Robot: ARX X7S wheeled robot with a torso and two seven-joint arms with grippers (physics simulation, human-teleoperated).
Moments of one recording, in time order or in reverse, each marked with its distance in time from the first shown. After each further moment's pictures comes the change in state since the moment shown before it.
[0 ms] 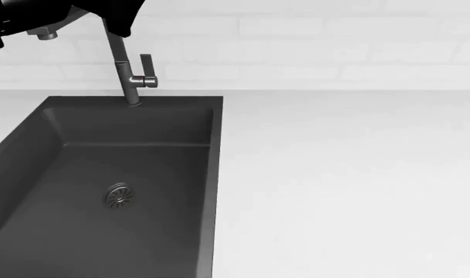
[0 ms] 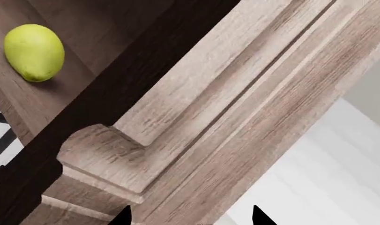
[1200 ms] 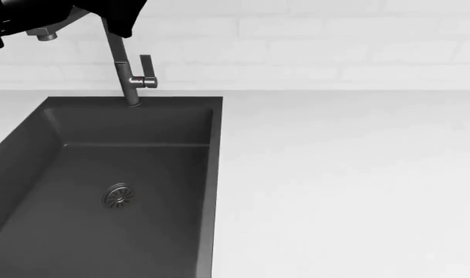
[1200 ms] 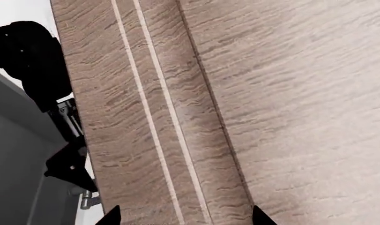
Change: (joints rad) left arm -0.007 -0.003 0.007 0.004 -0.025 -0.004 -0.008; right arm 0.040 -0.161 -0.050 -0.012 0.304 -0.236 -0.191
